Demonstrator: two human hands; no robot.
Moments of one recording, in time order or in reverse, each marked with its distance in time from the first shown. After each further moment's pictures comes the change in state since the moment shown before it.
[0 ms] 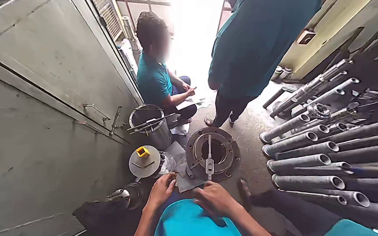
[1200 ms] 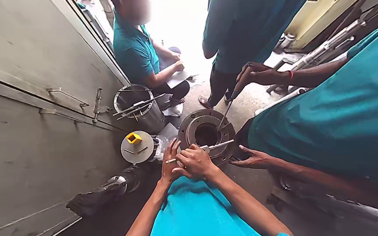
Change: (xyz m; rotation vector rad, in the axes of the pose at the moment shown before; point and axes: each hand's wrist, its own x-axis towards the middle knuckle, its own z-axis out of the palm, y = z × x) left_hand 0.059 0.042 0.048 -0.048 0.402 0.373; right_hand 0.076 0.040 0.003 -0.212 0.134 0.019
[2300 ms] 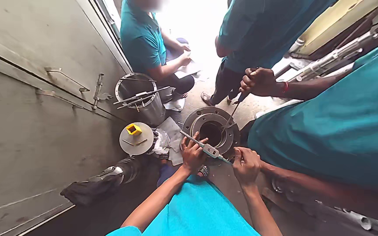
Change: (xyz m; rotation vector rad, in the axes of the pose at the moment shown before) left_hand 0.023 0.027 0.078 0.172 0.183 0.215; right_hand -0.115 0.037 -0.040 -0.294 0.552 0.718
